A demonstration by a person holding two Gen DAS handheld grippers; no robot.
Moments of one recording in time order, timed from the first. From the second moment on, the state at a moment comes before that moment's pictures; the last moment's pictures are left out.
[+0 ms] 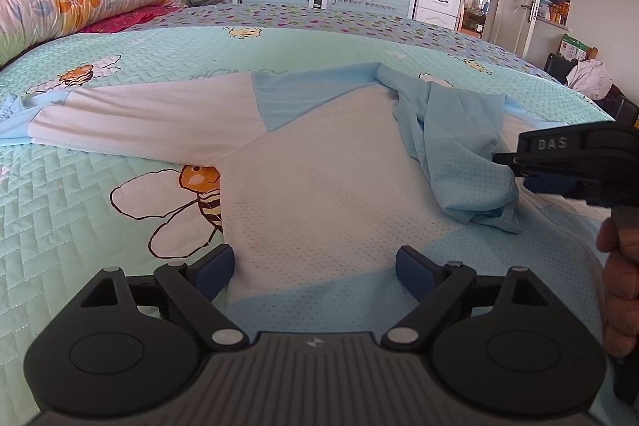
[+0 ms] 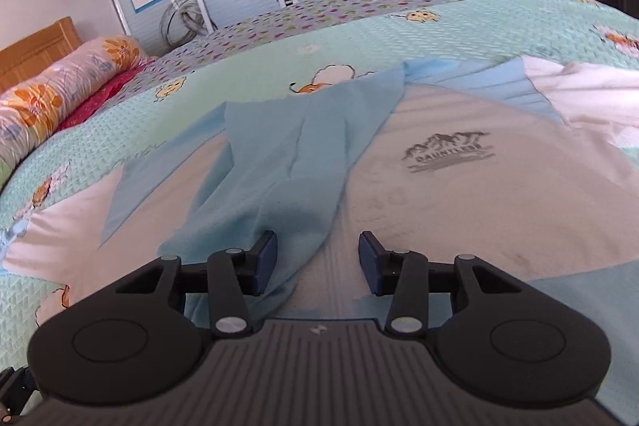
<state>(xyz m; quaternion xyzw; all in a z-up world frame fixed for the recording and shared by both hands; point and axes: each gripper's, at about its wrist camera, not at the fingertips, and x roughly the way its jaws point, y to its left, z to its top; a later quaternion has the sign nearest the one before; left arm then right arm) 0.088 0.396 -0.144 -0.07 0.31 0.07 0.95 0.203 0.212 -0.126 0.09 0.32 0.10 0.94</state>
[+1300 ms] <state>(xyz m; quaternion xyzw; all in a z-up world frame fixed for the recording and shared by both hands) 0.088 0.393 -0.145 -0.06 0.31 0.06 0.95 0.201 0.203 -0.116 0.21 0.31 0.12 0.92</state>
